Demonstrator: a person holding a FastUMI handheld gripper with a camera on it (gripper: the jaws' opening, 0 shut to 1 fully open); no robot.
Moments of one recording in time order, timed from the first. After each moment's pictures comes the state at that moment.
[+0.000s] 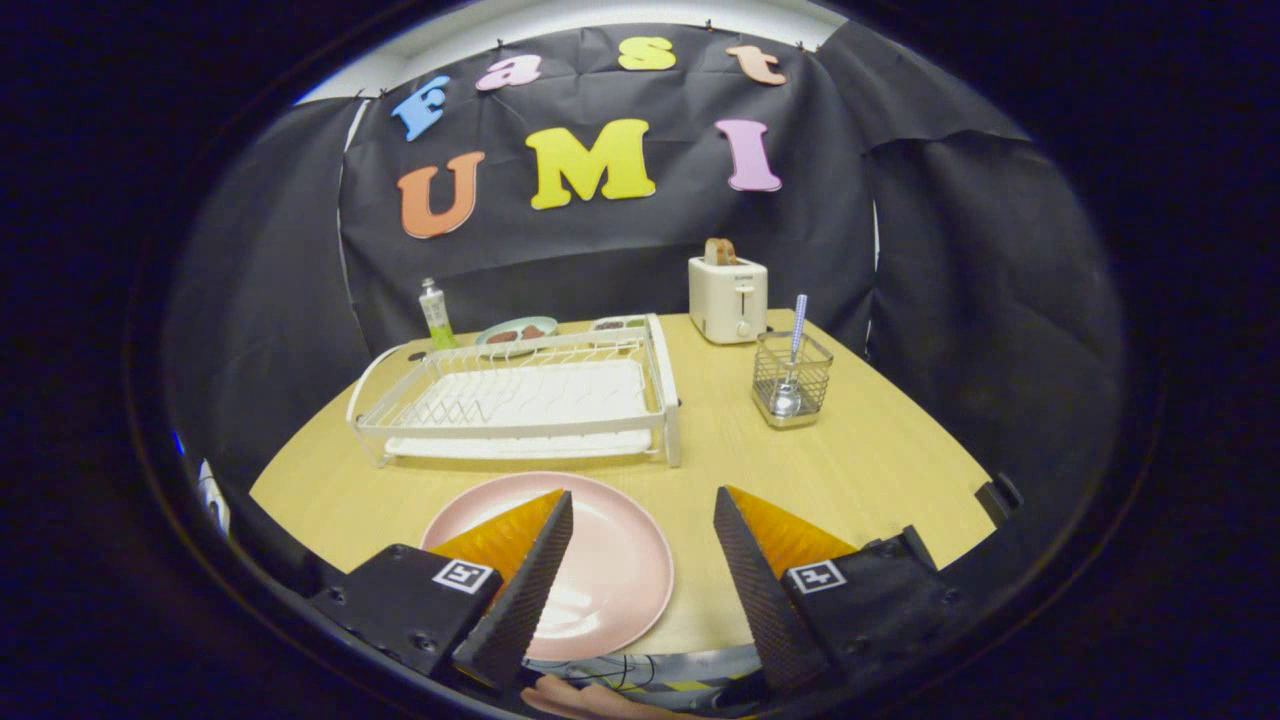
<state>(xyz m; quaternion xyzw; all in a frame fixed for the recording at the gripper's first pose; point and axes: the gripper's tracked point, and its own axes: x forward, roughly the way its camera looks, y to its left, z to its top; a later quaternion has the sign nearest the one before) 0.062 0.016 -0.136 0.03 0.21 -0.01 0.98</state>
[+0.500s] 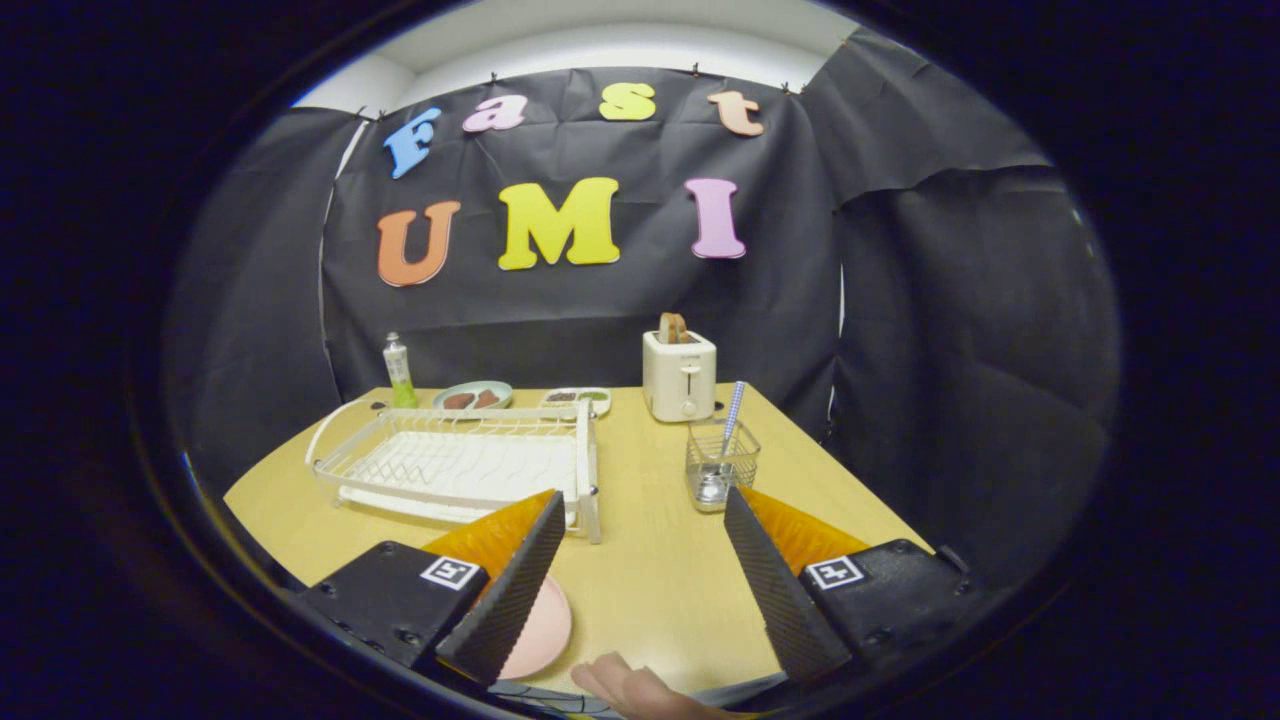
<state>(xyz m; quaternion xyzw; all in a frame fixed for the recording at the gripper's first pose) 0.090 -0.062 -0.083 0.01 0.12 -0.05 0.99</state>
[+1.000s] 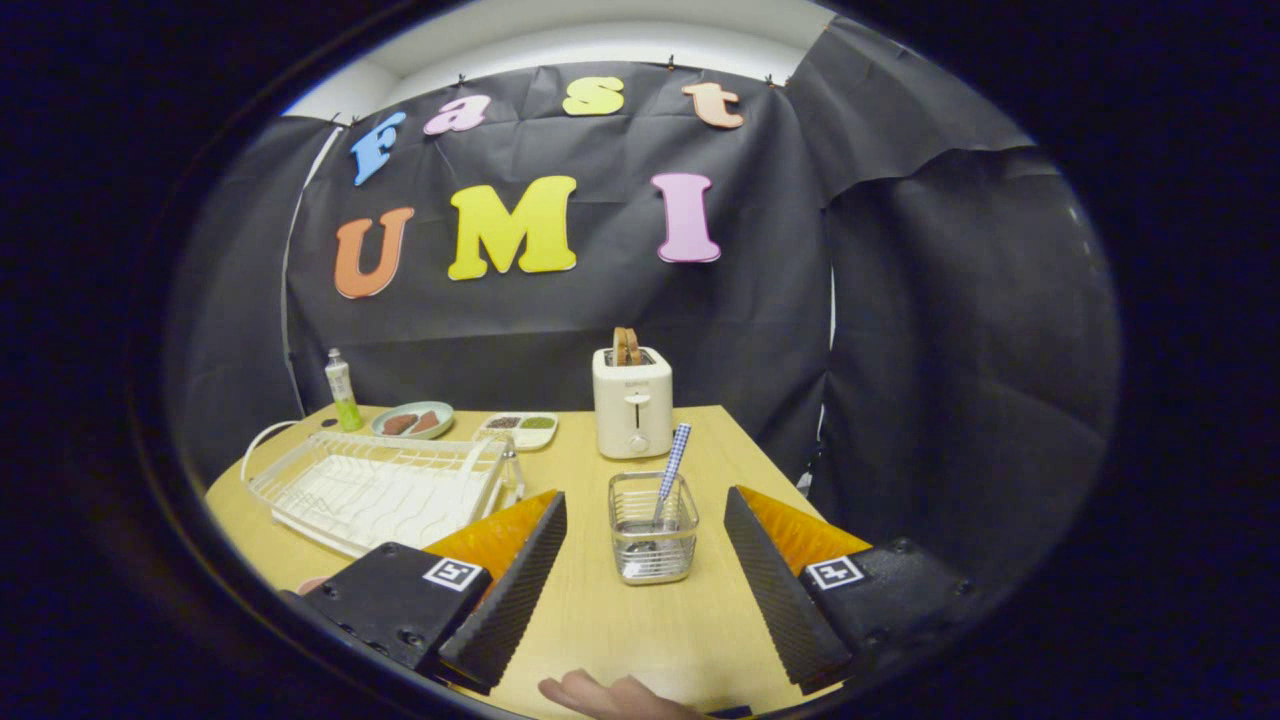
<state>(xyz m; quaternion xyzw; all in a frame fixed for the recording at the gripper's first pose) 0.210 -0.151 -0.070 0.00 0.11 -0.05 0.99</state>
